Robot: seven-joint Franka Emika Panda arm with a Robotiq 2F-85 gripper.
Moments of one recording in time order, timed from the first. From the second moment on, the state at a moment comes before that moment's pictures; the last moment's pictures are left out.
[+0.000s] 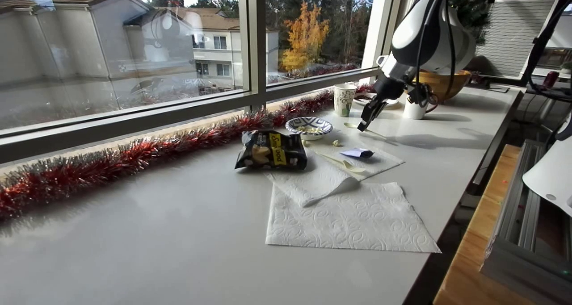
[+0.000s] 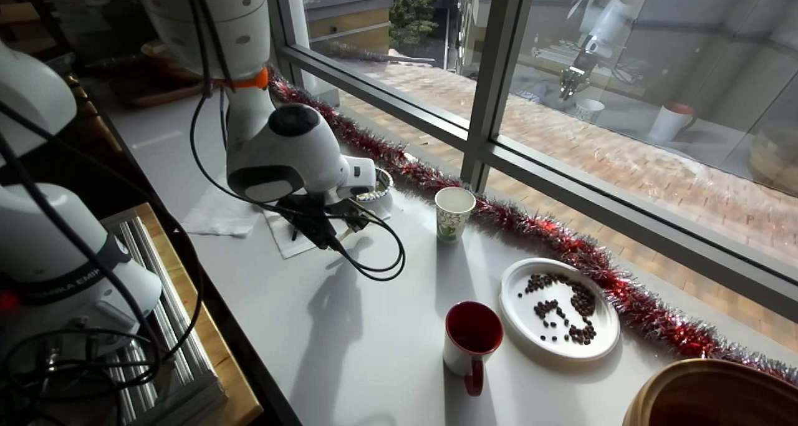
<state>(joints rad) -0.88 0.52 0.54 -2.71 0.04 3.44 -0.59</state>
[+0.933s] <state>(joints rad) -1.14 0.28 0.77 -2.69 -0.36 3.16 -0.19</state>
